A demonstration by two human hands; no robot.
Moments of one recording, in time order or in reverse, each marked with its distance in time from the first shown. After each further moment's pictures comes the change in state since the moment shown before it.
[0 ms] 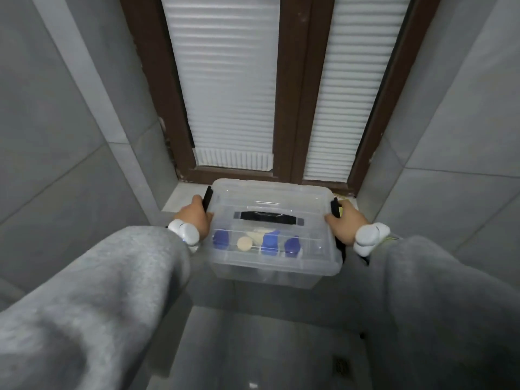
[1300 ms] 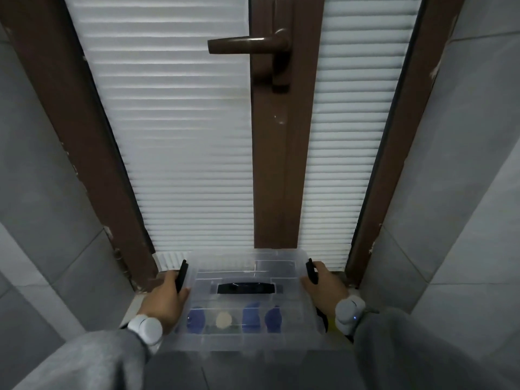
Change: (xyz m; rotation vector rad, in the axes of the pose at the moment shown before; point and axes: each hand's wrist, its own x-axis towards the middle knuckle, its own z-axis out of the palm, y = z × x) left_hand 0.197 0.026 -0.008 -0.054 -0.052 0.080; right_hand 0.181 -0.053 0.025 0.089 -0.014 -0.003
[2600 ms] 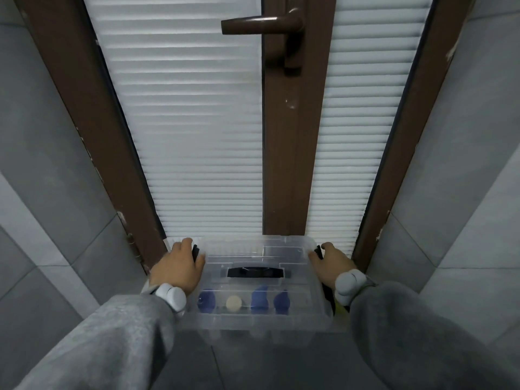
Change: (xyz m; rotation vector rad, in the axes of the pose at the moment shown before) left_hand 0.000 0.027 -0.023 0.217 0.191 0.107; right_hand 0.006 -0.024 -0.009 -0.253 0.076 0.056
